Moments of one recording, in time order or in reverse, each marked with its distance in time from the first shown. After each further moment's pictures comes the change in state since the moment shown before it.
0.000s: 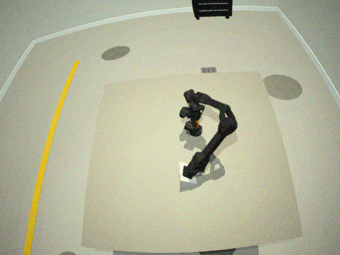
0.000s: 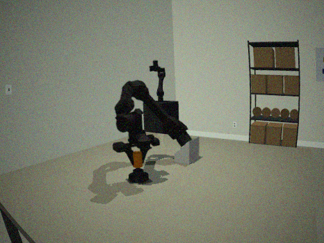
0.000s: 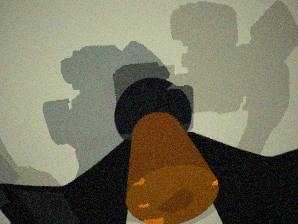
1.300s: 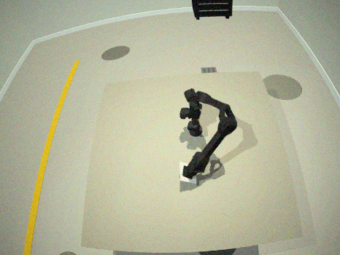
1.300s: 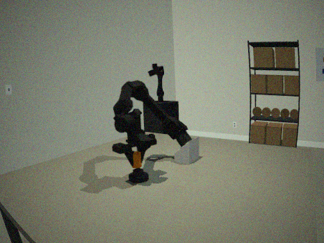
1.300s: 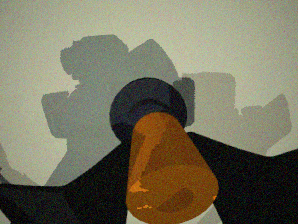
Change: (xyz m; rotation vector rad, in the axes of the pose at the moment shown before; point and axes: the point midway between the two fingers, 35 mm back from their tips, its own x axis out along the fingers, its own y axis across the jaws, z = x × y) arm 0.000 -0.005 0.001 -0.214 0.000 0.006
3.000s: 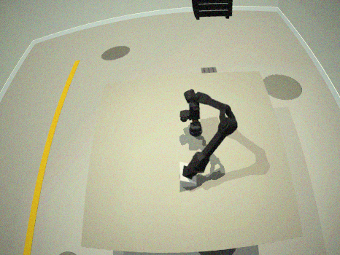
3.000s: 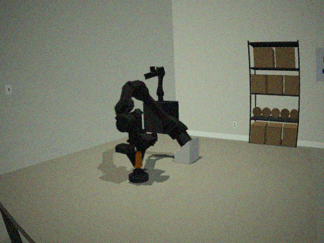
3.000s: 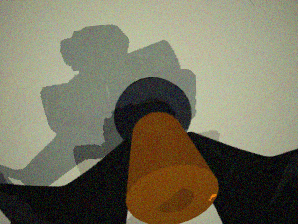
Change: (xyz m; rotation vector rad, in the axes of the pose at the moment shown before) arm 0.001 0.006 0.000 -0.207 0.001 -0.003
